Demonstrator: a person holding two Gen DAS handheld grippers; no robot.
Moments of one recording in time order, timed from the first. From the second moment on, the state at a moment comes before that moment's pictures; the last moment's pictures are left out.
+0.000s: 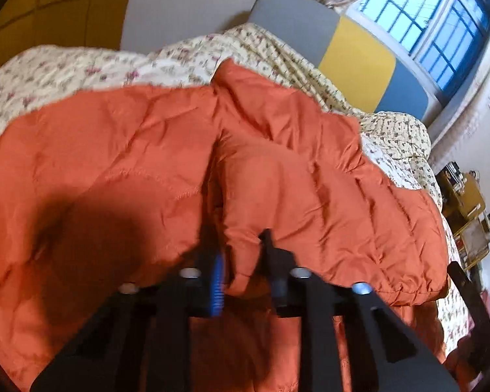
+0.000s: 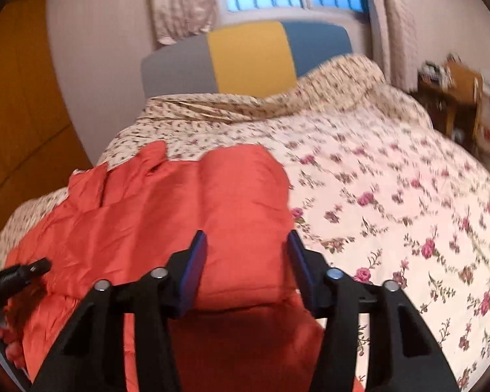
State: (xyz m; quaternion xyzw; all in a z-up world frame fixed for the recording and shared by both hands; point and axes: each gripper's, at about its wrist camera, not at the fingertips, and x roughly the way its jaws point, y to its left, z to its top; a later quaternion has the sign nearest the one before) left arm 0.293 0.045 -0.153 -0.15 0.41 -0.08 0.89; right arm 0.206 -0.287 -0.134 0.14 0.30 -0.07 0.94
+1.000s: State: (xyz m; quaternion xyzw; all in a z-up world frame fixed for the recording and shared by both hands) left arm 0.281 0.071 -0.179 -0.14 0.40 -0.06 0.90; right arm 0.302 -0.289 -0.182 0.12 0.37 -0.04 0.92
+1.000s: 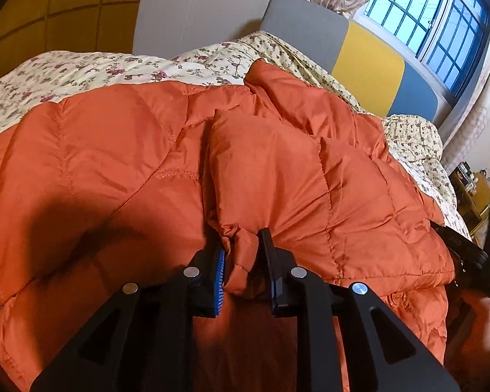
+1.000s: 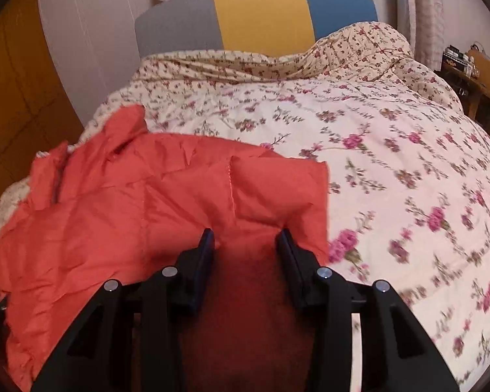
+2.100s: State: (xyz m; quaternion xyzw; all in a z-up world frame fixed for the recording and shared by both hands) left arm 0.212 0.107 -0.139 -0.17 0.34 0.00 0.93; right arm 0.248 -0.289 -0.194 0.06 0.42 -0.12 0.90
